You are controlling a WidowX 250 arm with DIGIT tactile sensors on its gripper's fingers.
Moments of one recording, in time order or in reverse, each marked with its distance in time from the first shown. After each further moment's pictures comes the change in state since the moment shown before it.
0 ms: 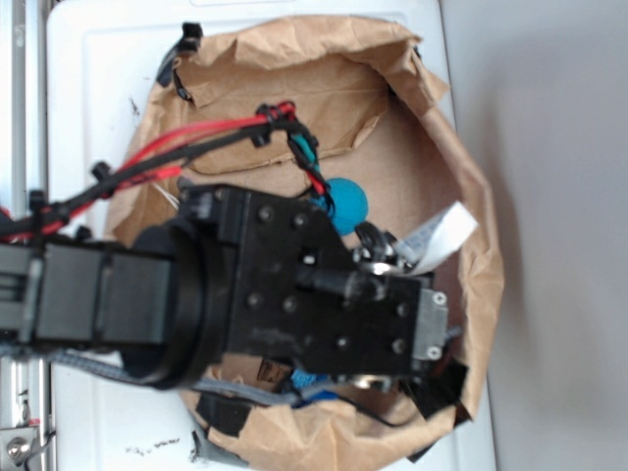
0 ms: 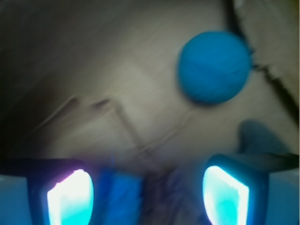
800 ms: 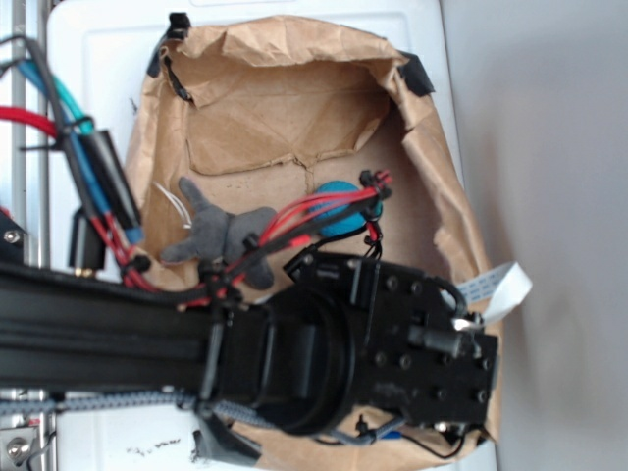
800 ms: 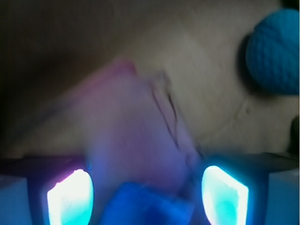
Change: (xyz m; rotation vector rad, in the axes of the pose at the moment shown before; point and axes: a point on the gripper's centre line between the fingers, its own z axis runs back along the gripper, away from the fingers) arm -0.018 -0.020 -0.031 0.156 0.081 -0.127
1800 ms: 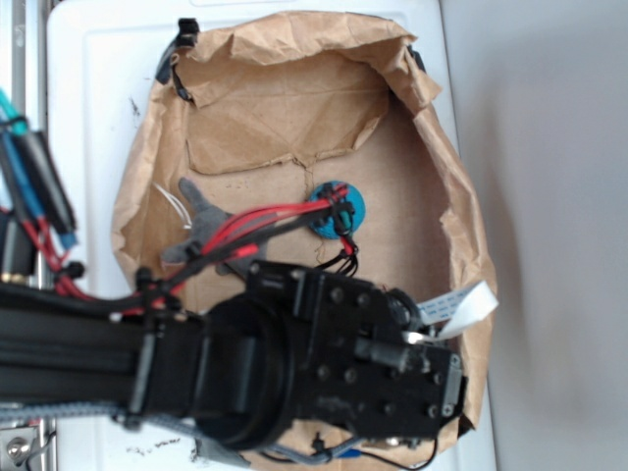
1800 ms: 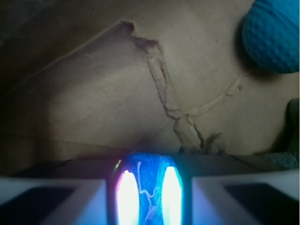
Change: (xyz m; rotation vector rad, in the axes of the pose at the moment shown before) arm -0.004 0.005 0.001 -0.053 -0.029 -0.017
